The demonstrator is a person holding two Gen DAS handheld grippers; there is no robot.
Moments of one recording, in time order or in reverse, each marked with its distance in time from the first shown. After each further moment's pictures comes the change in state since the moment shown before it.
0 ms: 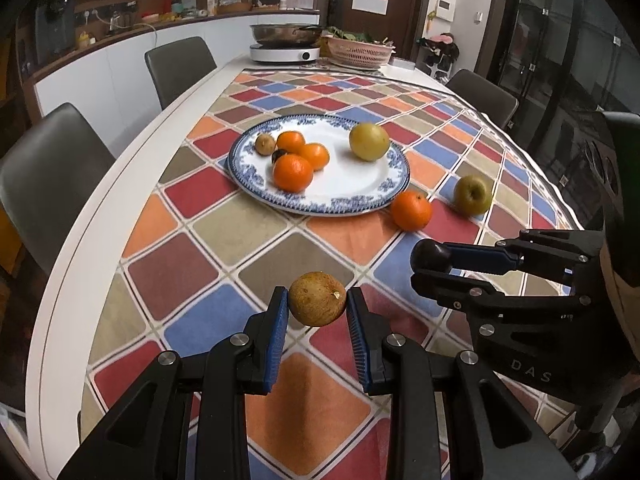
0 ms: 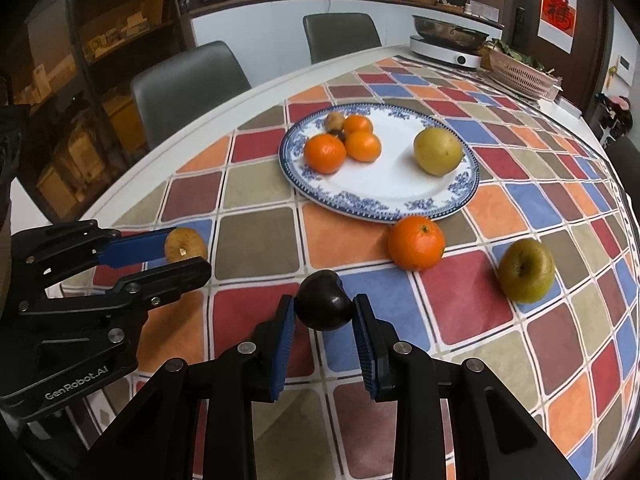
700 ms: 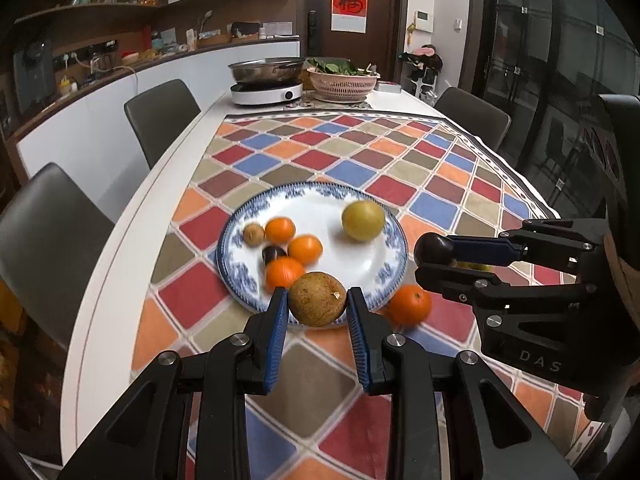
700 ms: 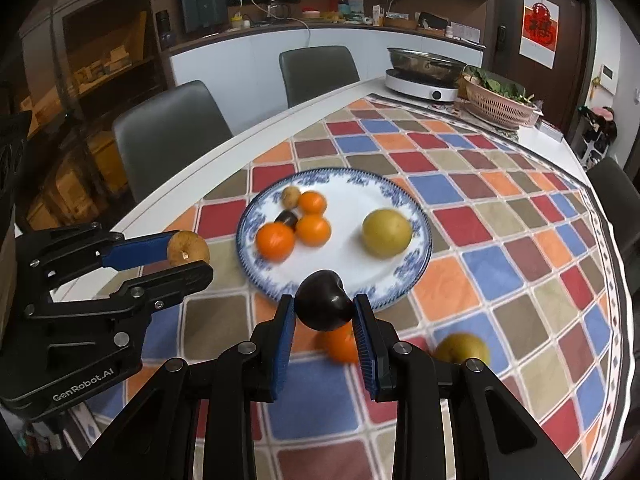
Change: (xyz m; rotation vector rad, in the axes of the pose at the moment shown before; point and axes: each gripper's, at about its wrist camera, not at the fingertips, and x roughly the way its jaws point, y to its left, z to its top) left arm 0.009 -0.007 0.085 0.095 -0.082 0.001; right arm -0.019 -0.041 0.065 0.017 -0.091 -0.048
